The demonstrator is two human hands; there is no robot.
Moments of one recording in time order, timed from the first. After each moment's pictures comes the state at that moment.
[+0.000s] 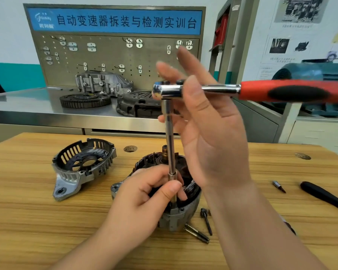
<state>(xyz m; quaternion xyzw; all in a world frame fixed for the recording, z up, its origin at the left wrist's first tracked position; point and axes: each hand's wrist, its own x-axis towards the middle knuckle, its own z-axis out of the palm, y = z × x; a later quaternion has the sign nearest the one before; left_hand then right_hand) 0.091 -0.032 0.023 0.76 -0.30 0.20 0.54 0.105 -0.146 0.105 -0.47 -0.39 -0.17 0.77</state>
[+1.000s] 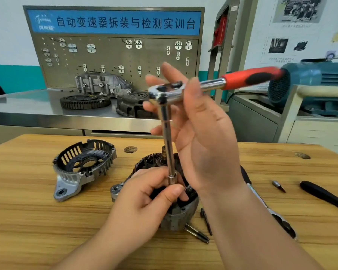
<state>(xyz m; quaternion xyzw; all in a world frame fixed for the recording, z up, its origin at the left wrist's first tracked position) 0.090 -0.031 0.023 0.78 -0.29 0.21 0.51 0.104 -0.141 0.101 -0.47 -0.37 -0.12 0.79</state>
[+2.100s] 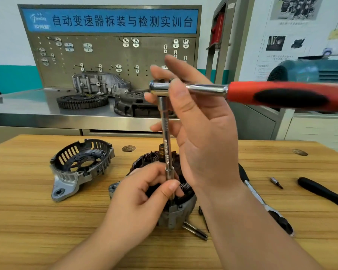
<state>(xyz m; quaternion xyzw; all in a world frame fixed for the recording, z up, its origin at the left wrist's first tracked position) 0.089 -0.032 0.021 0.78 -0.28 0.22 0.51 0.100 -0.140 0.102 -0.47 -0.37 -0.20 0.77</state>
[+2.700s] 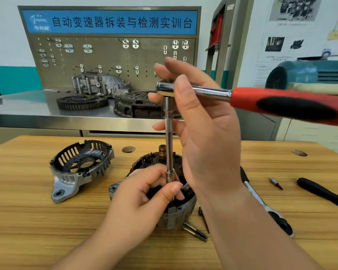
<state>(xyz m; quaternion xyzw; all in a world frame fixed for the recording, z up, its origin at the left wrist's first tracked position) 0.089 -0.031 0.023 0.79 -0.28 0.21 0.50 0.097 -0.141 0.103 -0.49 -0.36 -0.24 0.76</state>
